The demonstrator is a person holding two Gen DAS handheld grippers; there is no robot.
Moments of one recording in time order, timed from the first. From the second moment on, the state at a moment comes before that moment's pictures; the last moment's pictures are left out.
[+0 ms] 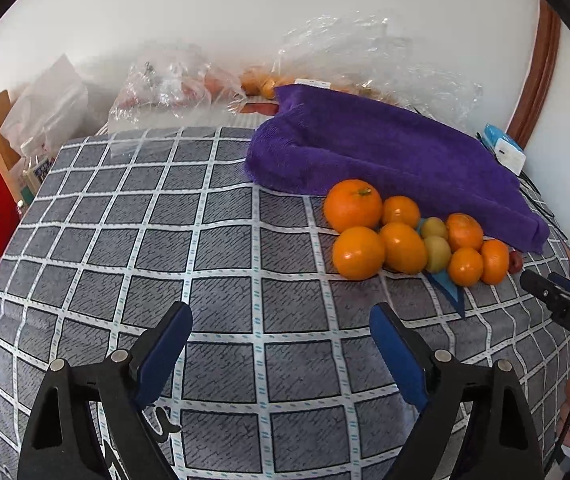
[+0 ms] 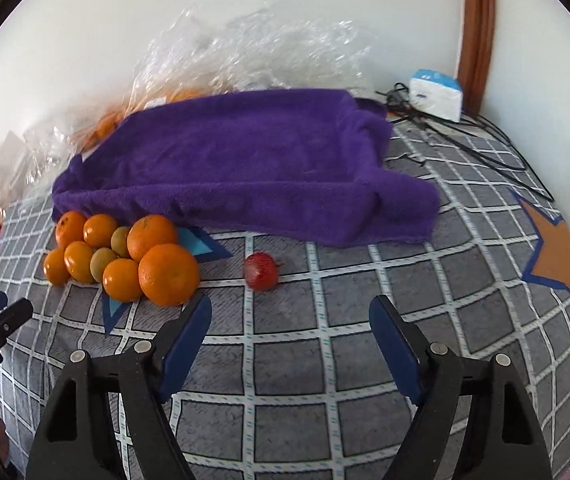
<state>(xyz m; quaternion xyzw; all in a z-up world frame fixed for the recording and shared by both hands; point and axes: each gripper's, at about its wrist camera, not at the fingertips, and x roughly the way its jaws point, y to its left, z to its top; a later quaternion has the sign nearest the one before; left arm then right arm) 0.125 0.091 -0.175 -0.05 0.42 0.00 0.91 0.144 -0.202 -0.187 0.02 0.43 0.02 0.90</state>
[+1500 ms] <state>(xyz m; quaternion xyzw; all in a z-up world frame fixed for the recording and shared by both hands) 0.126 0.100 -0.182 -0.08 0.42 -0.01 0.90 0.138 -0.202 -0.200 0.01 0.43 0.02 0.90</state>
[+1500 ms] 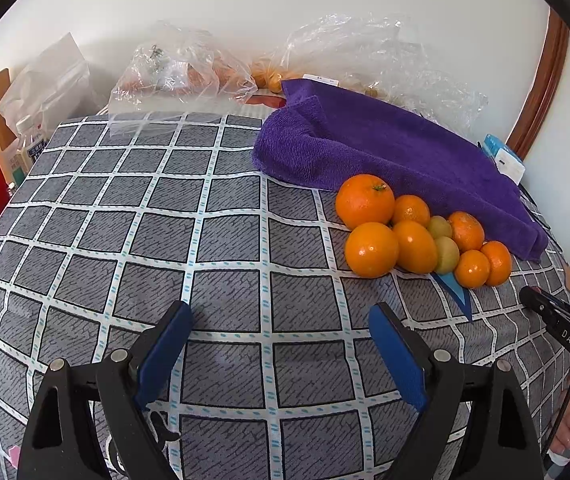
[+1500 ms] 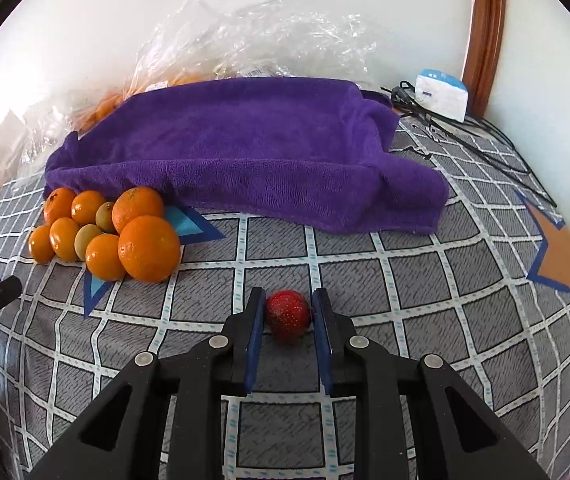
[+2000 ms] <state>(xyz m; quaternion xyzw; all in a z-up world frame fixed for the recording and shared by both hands) 0.126 0.100 -0.183 -0.08 0.42 -0.01 0.90 0.132 -0.211 -0.203 0.01 0.42 0.02 0.91</state>
